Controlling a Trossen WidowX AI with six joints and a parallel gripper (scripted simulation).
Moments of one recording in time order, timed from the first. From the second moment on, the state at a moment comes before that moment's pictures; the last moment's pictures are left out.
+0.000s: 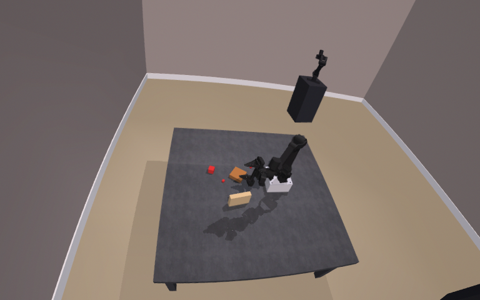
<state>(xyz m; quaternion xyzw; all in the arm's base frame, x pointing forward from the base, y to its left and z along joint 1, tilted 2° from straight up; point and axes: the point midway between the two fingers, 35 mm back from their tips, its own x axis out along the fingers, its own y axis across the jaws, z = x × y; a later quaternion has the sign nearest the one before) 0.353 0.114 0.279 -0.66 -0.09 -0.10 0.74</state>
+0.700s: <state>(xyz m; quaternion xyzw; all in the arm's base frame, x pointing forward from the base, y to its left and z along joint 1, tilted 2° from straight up) 0.406 0.146 0.214 -0.71 0.02 0.08 0.70</state>
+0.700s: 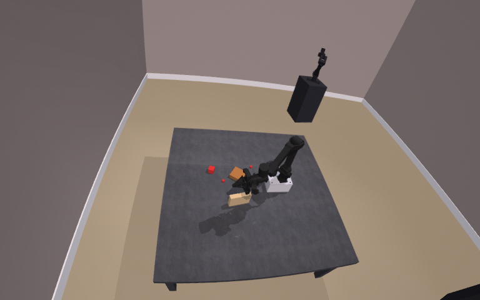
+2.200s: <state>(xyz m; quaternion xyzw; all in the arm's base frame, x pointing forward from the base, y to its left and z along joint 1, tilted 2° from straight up) 0.347 0.135 0.077 -0.54 0.47 0.49 0.49</state>
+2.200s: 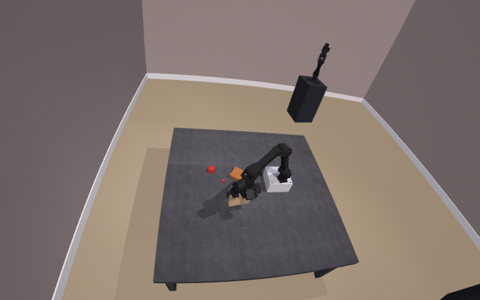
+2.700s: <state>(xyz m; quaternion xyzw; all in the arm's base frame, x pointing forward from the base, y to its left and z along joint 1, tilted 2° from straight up) 0.346 0.131 0.028 -0.53 0.48 0.50 0.48</state>
